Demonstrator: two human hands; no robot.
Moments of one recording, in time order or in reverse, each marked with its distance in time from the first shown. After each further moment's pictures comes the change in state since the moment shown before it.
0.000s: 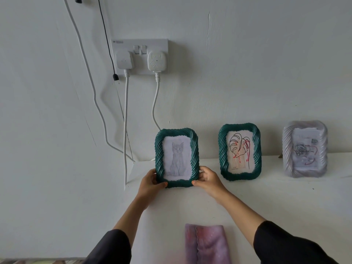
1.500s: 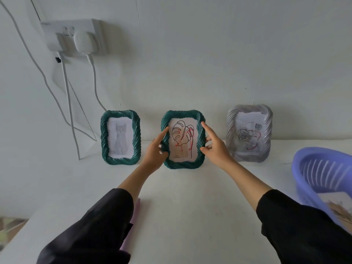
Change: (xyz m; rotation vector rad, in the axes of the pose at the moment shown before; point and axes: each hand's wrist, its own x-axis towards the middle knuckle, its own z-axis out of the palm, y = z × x) left_hand -0.012 0.064 0.207 0.390 -0.001 0.292; right_hand -0.025 -0.002 -0.219 -0.272 0.020 -0.293
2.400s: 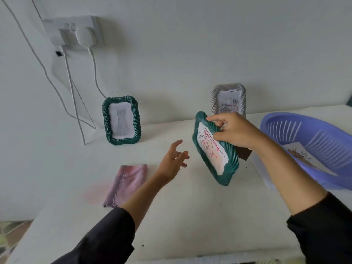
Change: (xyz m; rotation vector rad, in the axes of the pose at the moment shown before) left_hand -0.152 0.066 0.027 -0.179 -0.236 -0.181; right_hand -0.144 -0.120 -0.063 -0.256 -0.074 0.077
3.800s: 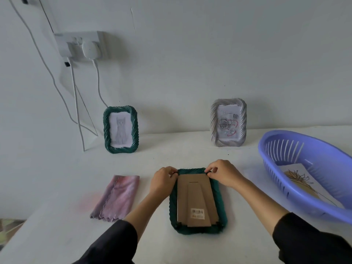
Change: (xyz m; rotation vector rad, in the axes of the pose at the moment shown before) left_hand 0.021 -0.025 0.017 0.490 0.215 -0.127; right_hand 0.021 0.108 0.058 -0.215 -0.137 0.138
